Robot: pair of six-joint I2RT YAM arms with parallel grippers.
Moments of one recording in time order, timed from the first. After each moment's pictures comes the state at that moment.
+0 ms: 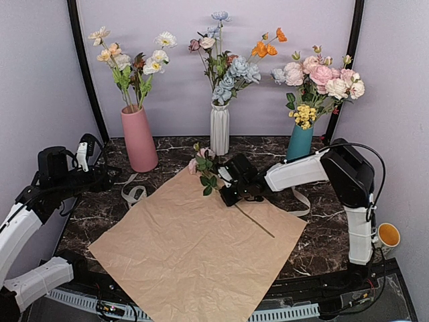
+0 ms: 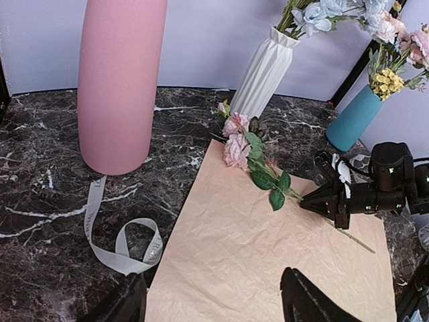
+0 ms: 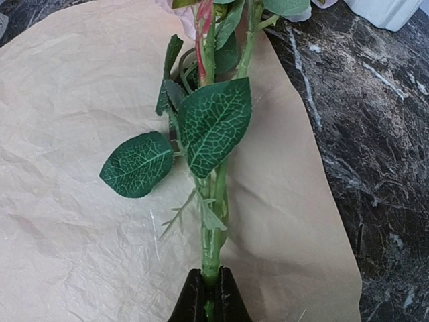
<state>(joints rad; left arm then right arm) -0.16 0.67 0.65 -0.40 0.30 -0.22 0.84 2.09 1.32 -0.10 0.10 0.11</state>
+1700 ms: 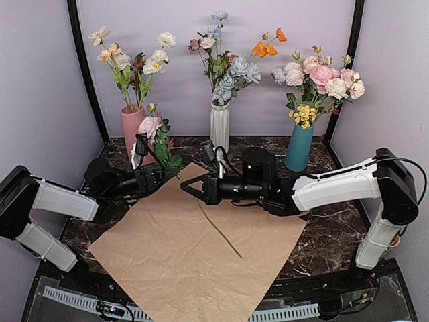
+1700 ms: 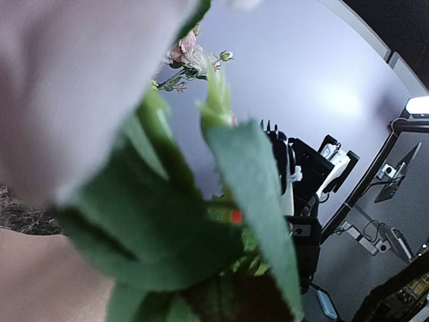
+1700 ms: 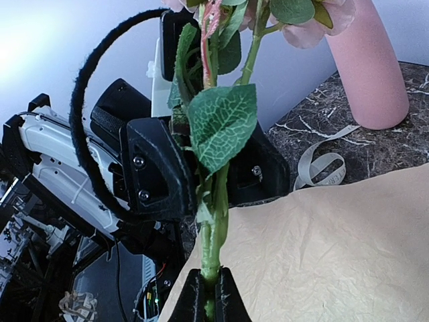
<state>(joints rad) -0.54 1.42 0.46 1.19 0.76 -0.82 1.06 1.71 1.04 0.56 -0.36 0.59</state>
